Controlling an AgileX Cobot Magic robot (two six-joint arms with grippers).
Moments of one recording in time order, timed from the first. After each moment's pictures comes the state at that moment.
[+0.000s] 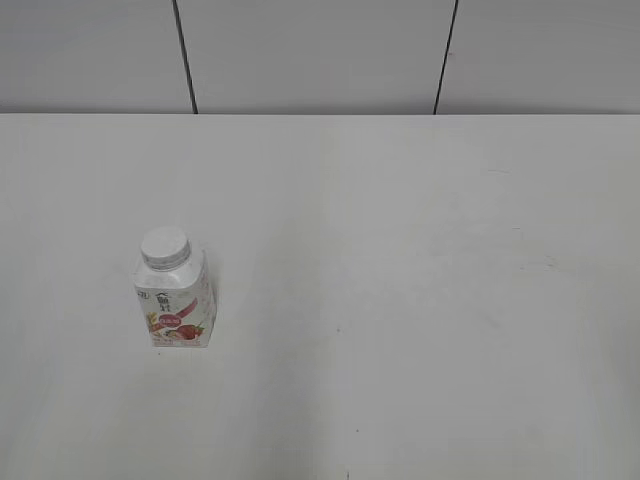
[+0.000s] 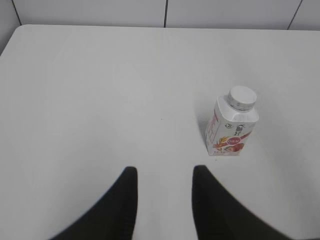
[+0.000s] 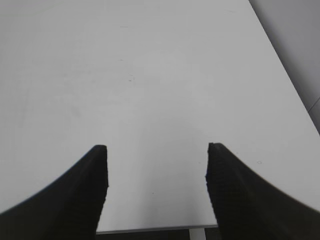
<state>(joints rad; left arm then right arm) 0.05 -0.01 -0.52 -0.08 1.06 0.03 0.04 -0.01 -0.51 -0.02 1.09 -0.04</state>
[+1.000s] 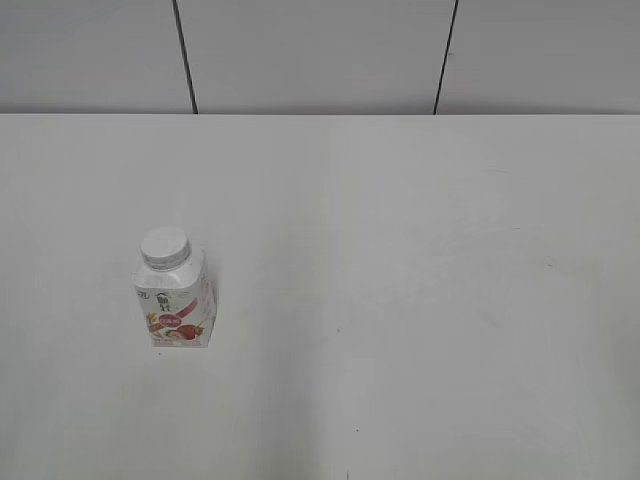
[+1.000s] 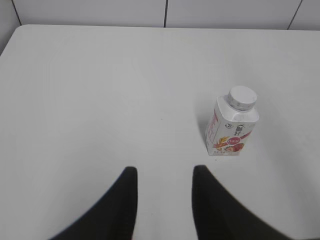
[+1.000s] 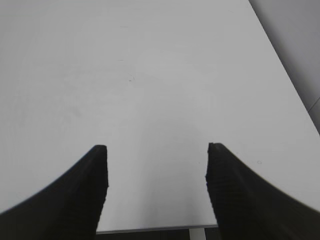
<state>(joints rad) 0.05 -0.01 -0.52 -0.08 1.06 0.03 0.04 -0.01 -0.51 -0.02 1.09 -0.04</state>
